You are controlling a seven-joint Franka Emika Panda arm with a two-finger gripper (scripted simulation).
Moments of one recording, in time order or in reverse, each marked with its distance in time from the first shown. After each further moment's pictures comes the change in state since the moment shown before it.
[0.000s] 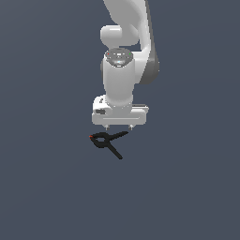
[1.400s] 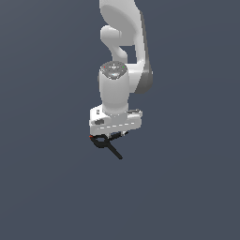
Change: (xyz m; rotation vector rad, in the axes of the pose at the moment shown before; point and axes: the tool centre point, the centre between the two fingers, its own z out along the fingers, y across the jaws) arm 0.015 0.013 0.031 -0.006 0.054 -0.203
